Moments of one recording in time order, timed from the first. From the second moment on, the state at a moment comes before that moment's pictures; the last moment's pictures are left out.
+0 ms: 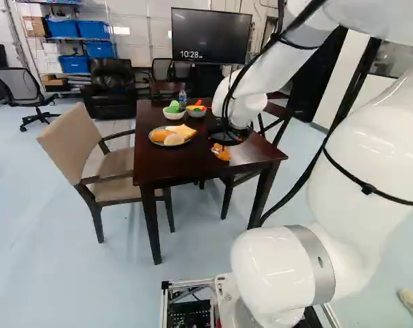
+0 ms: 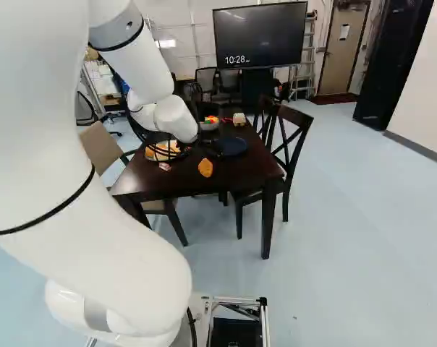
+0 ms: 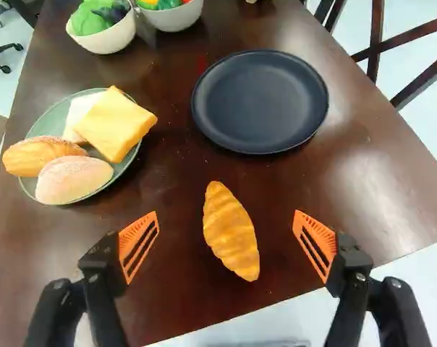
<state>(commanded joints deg) -0.6 0.8 -39.4 7.0 1.4 0.0</state>
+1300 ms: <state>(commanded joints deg) -1.5 -6.2 -51.4 9.0 -24.9 0.0</state>
